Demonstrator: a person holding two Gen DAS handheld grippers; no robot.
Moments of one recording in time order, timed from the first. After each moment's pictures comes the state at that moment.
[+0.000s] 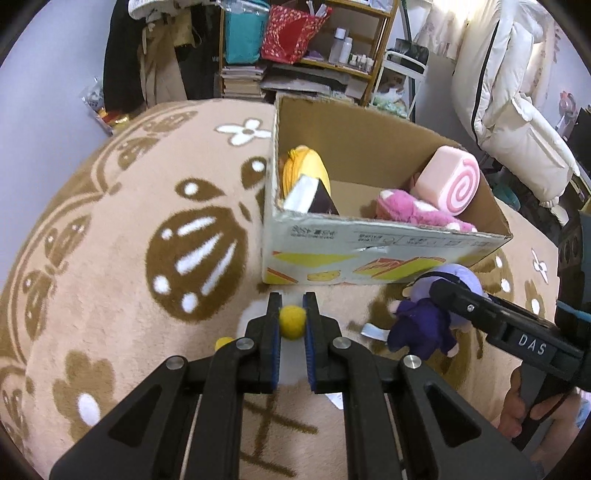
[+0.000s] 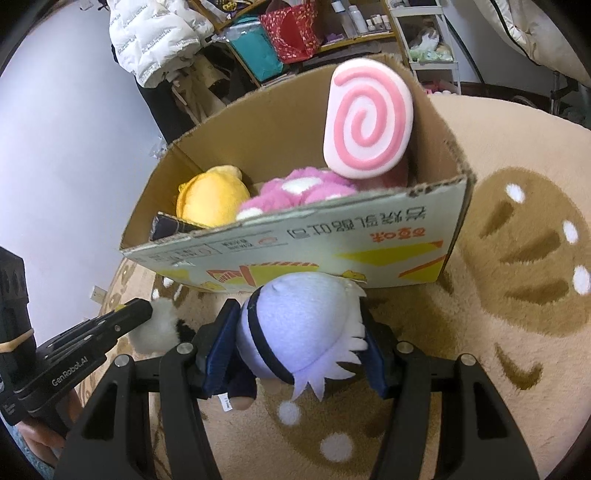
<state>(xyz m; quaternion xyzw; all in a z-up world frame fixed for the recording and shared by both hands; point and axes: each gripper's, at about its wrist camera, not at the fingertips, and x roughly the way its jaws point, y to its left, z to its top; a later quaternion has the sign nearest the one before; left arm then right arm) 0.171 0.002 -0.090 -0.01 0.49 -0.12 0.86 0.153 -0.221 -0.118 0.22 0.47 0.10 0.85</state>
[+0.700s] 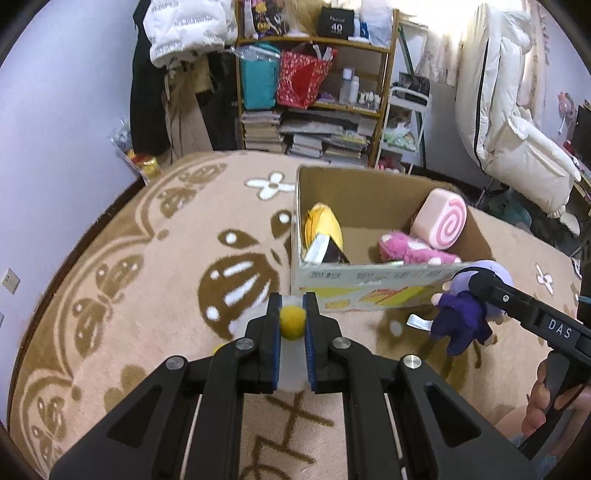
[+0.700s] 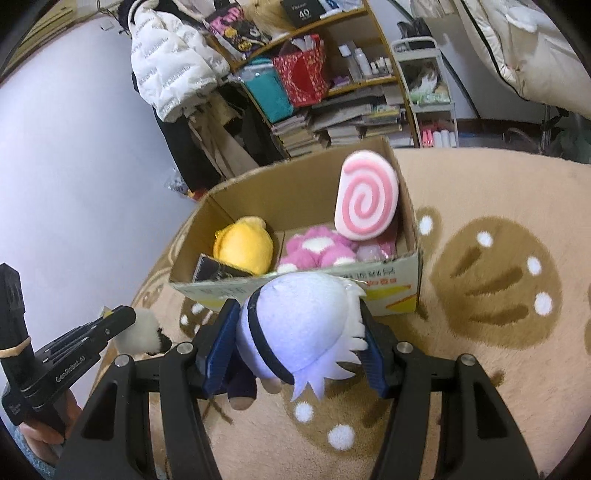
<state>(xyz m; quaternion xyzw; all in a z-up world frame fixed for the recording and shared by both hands) 0.140 0.015 -0.030 0.02 0.42 -0.09 0.90 0.122 -0.236 -0.060 0.22 0.41 0.10 0.88</state>
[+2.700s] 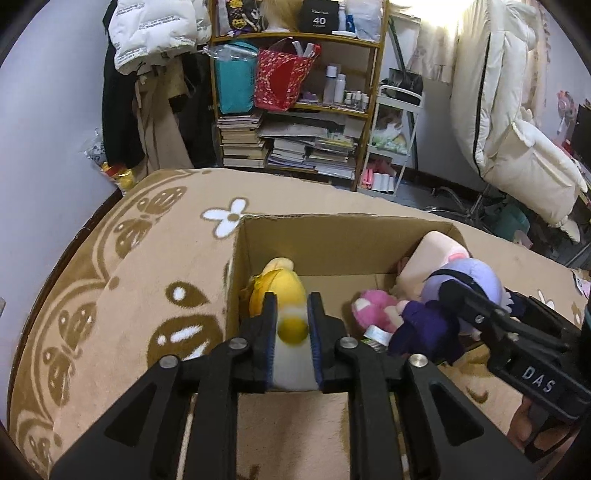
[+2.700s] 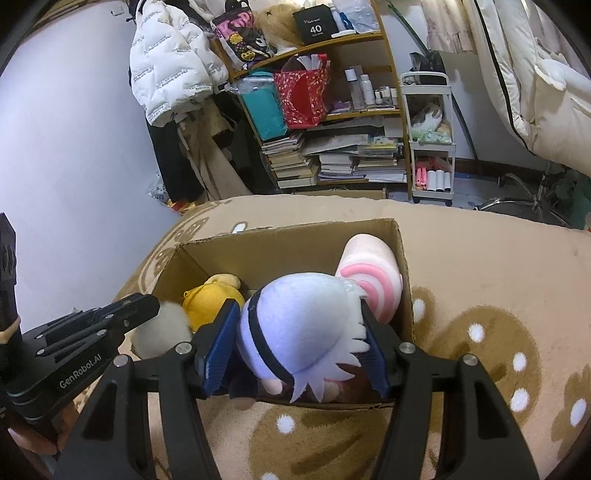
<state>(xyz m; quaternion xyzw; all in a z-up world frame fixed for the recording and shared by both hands) 0.229 -0.051 -0.030 0.02 0.42 -0.11 0.90 0.198 -0.238 -0.041 0.15 0.39 0.07 0.91</state>
